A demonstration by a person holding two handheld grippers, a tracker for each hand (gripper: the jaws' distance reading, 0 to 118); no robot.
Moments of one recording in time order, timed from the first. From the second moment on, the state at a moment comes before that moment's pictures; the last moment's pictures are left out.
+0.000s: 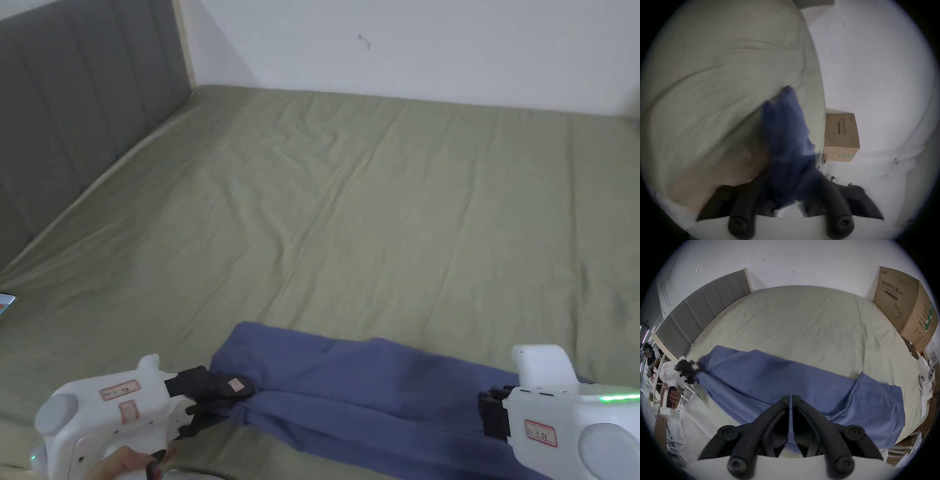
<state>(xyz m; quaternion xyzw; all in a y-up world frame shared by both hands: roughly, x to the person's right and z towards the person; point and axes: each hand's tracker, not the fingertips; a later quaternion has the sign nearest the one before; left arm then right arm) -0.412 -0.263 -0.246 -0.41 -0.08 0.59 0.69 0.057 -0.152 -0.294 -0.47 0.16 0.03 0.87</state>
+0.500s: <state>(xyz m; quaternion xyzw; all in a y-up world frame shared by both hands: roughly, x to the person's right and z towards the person) -0.475 -0.219 -0.222 -0.39 0.00 0.54 0.75 0.060 -0.153 -0.295 -0.48 0.16 0.02 0.86</state>
